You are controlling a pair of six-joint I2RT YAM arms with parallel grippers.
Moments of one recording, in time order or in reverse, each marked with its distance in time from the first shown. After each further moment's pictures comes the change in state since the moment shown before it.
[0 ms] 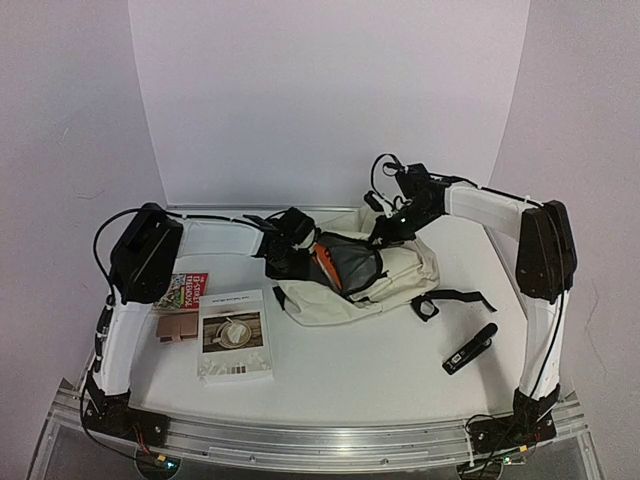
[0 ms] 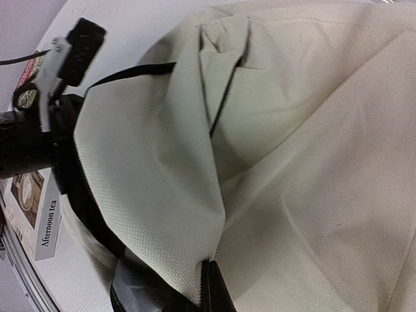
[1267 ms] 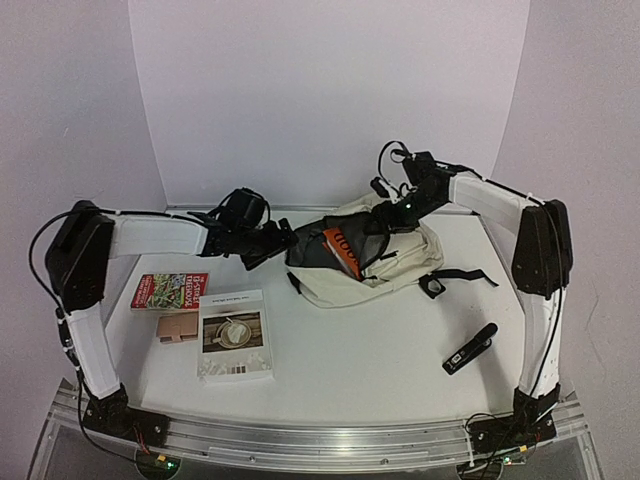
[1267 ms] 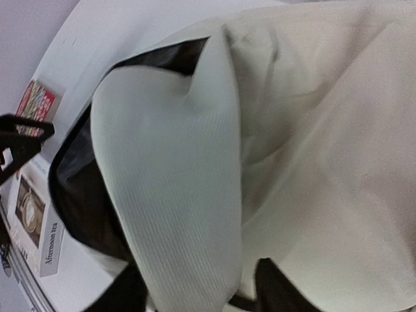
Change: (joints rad) left arm 0.092 -0.417 -0.467 0.395 0.176 -0.256; right arm -0.048 0.053 0.145 -0.060 -0.024 0.008
